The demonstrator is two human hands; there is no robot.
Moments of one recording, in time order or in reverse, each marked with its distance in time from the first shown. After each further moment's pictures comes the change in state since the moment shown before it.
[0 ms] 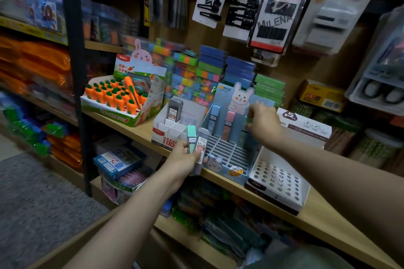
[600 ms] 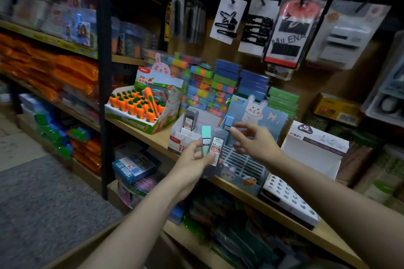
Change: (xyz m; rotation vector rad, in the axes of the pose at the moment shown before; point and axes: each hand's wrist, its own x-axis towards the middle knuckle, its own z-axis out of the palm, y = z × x) left_hand -0.020 0.013 -0.011 -0.129 -0.133 0.170; right_hand -0.050 -0.049 -0.009 0.746 -0.221 0.053
